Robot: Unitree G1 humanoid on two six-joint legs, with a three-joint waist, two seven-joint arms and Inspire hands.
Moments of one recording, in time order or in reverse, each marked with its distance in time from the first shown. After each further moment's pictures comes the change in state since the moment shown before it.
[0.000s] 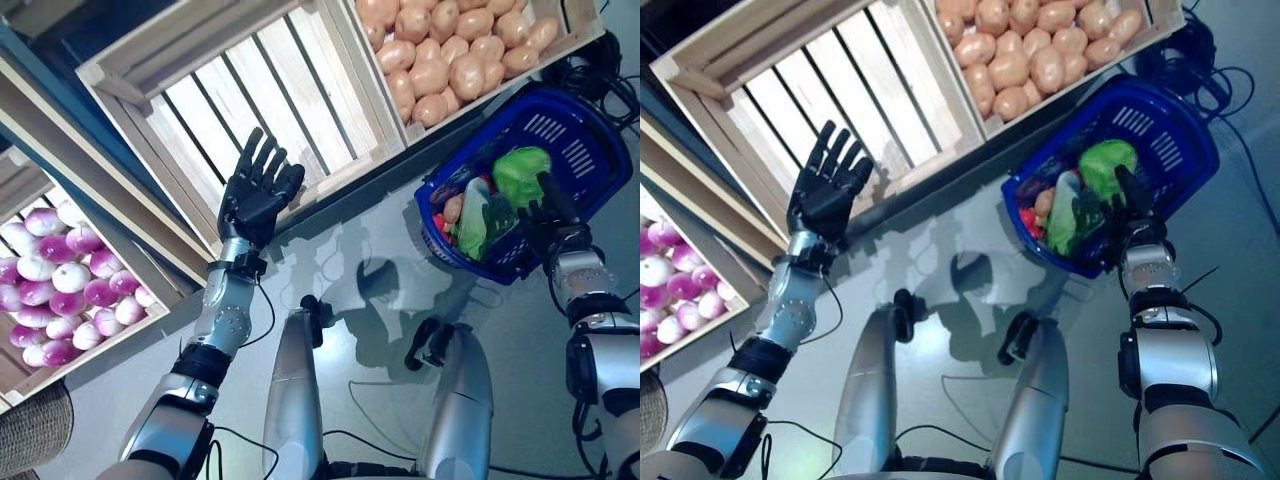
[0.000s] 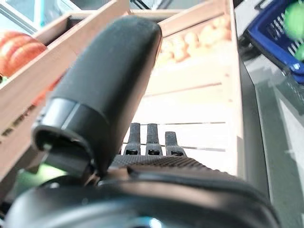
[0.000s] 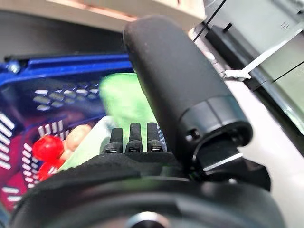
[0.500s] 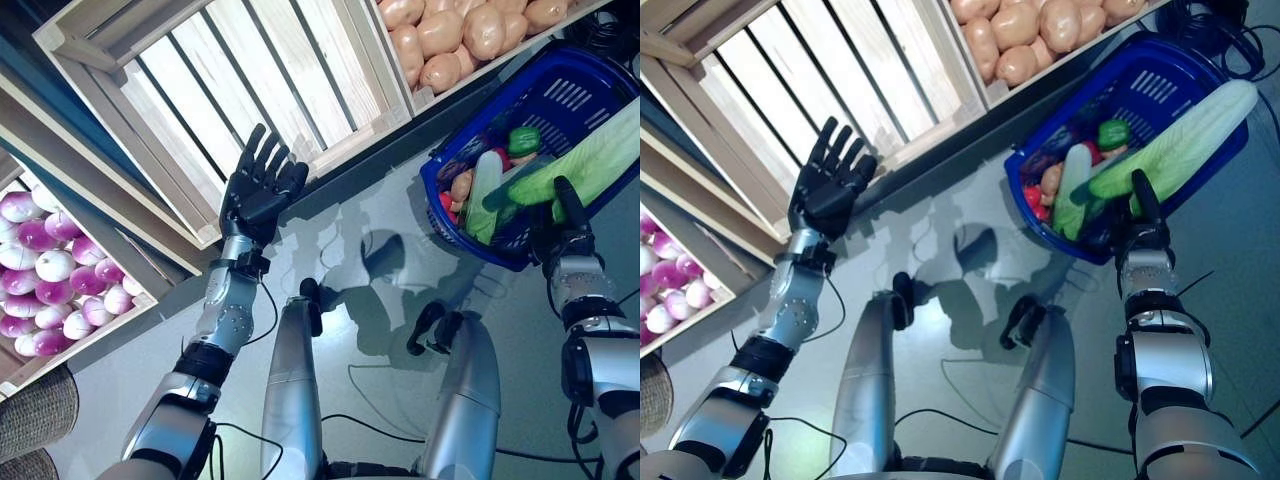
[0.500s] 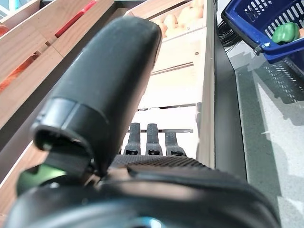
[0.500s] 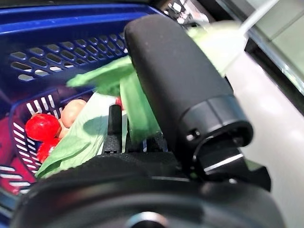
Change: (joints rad) left arm -0.023 -0.006 0.000 -0.019 0.060 -0.014 0.053; right arm -0.025 0.036 -0.014 -0.008 0.130 -0.094 -0.068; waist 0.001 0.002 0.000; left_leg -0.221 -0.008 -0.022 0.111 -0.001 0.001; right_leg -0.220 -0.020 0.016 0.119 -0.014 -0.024
